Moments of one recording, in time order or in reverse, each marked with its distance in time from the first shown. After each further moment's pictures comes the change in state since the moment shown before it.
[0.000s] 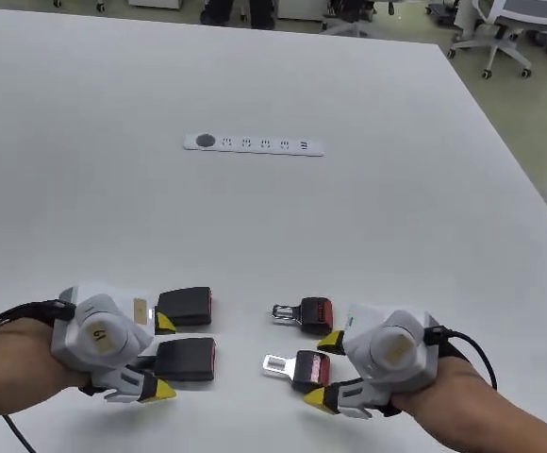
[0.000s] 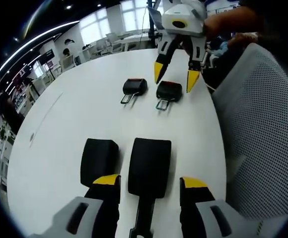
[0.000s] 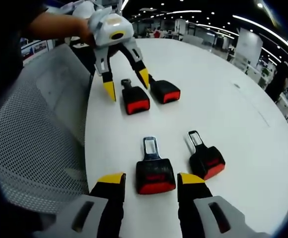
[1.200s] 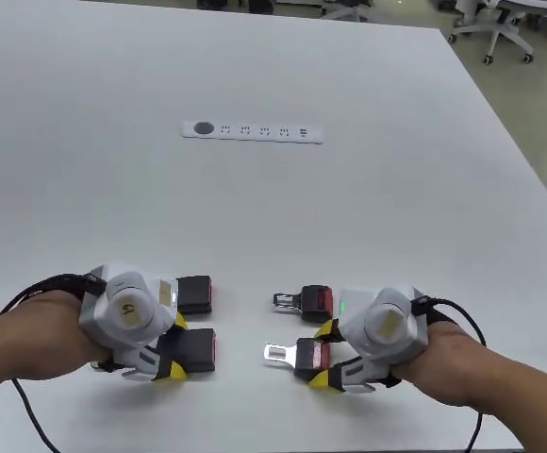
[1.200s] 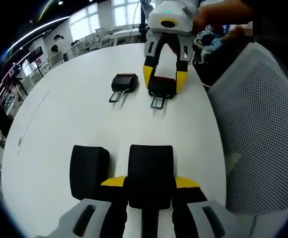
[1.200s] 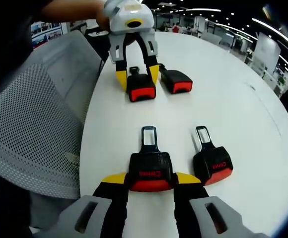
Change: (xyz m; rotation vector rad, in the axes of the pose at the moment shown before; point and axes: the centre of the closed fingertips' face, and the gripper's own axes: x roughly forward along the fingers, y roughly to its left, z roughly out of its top) left arm 0.014 -0.005 0.005 0.018 0.042 -0.100; right arm 0.015 -0.005 -0.014 -0.098 0.050 0.100
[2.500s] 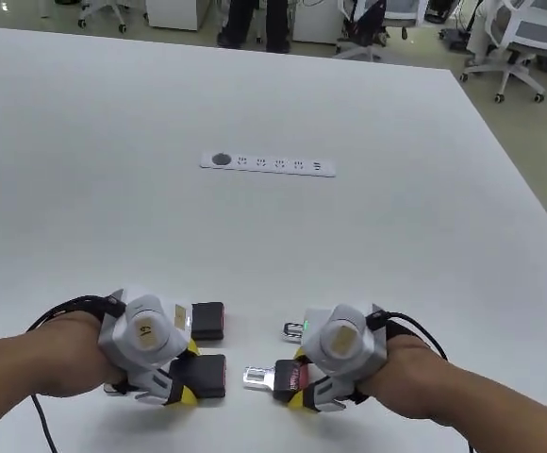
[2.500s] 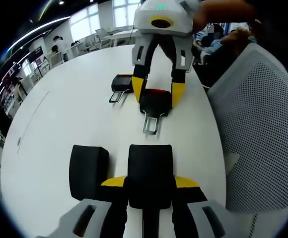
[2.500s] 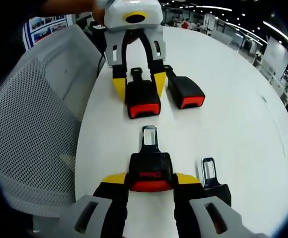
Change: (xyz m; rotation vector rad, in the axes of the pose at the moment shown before) left arm 0.001 0.000 -0.001 -0.002 -0.011 -0.010; right arm 0.027 0.001 0.042 -0.075 0.065 0.038
